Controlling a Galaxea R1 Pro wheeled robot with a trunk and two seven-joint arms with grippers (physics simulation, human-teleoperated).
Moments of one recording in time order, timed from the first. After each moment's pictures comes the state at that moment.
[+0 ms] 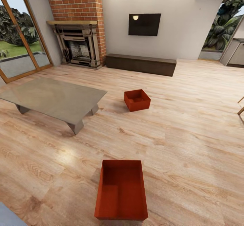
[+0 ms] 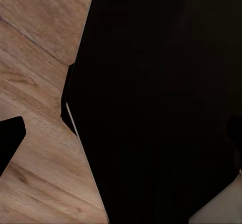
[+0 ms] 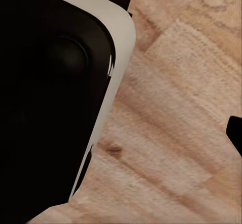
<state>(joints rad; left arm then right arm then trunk) 0.00 0.00 0.02 -0.10 0.34 -0.05 0.01 -0.20 -0.13 0.30 0.03 0.03 -0.15 0.13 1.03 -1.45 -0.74</state>
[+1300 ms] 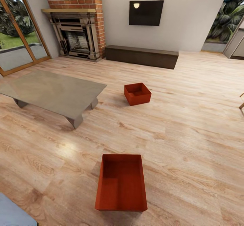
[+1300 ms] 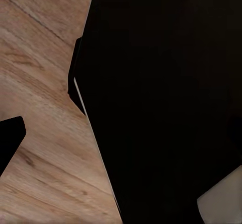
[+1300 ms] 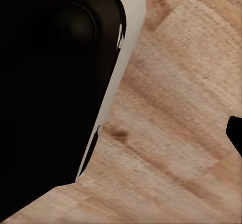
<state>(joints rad) 0.00 0.00 0.02 -0.10 0.34 -0.05 0.01 -0.20 -0.13 0.30 0.03 0.03 -0.15 0.13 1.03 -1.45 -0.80</state>
